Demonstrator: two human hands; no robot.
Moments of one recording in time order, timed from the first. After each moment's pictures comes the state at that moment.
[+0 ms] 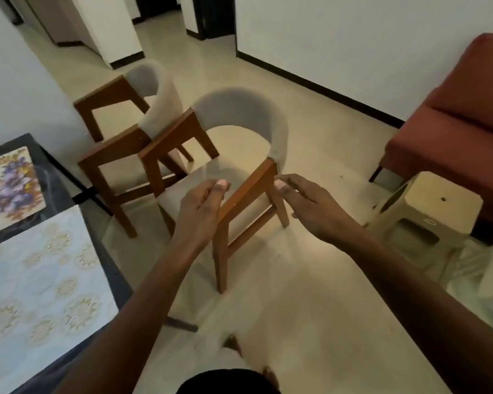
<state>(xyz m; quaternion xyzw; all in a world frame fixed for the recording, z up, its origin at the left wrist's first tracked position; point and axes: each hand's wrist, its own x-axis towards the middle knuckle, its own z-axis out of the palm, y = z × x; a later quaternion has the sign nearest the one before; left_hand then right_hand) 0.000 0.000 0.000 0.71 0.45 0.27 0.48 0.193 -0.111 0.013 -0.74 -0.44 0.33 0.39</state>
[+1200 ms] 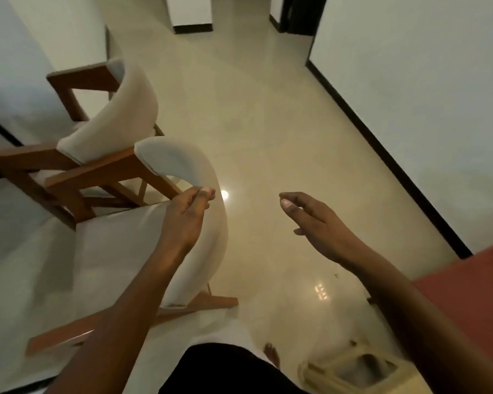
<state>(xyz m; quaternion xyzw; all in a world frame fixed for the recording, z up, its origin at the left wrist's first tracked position) 0.481 0.323 -0.054 0.51 0.62 0.38 0.46 0.748 0.286 -0.029 -0.63 -0.57 0.45 0.27</state>
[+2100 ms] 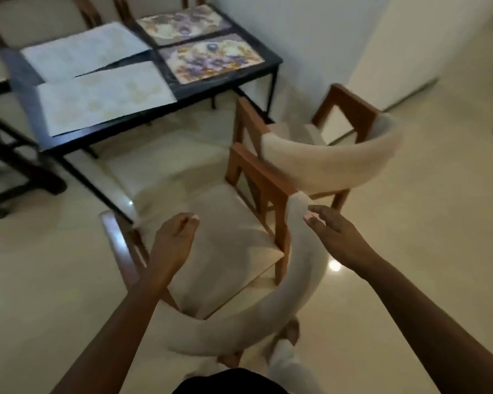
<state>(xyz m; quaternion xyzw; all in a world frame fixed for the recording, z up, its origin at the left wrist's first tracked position) 0.391 0.382 -0.129 0.00 0.85 0.50 0.17 0.522 0.692 -0.076 -0.27 -0.86 0.42 -0.08</state>
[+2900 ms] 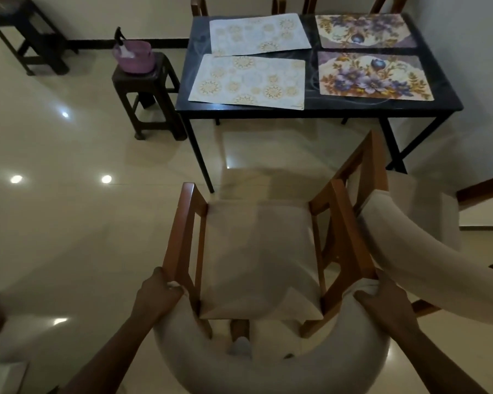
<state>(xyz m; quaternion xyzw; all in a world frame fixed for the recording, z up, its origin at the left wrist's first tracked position) 0.466 0.305 -0.226 -0.38 0.85 0.29 0.21 0.377 0.773 -0.192 -0.28 -0.89 0.25 -0.25</state>
